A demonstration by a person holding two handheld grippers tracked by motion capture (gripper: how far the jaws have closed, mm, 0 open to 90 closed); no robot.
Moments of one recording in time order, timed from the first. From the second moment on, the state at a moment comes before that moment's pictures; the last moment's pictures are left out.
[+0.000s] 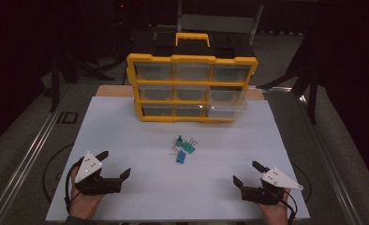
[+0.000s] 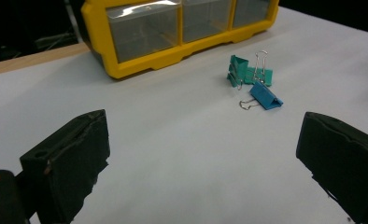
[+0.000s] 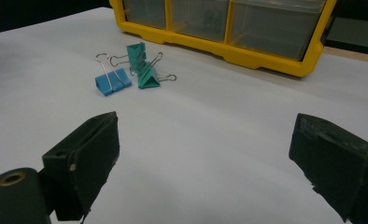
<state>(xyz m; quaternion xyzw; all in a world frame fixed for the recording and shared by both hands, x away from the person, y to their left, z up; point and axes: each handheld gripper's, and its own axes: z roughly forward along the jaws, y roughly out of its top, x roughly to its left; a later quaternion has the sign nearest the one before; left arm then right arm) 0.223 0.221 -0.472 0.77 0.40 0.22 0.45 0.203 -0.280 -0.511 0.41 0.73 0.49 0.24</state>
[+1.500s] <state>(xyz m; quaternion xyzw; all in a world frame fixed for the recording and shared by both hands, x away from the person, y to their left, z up) 0.302 0.106 -0.490 0.84 0.37 0.13 0.38 0.202 -0.276 -0.510 0.39 0.75 0.47 0.25</state>
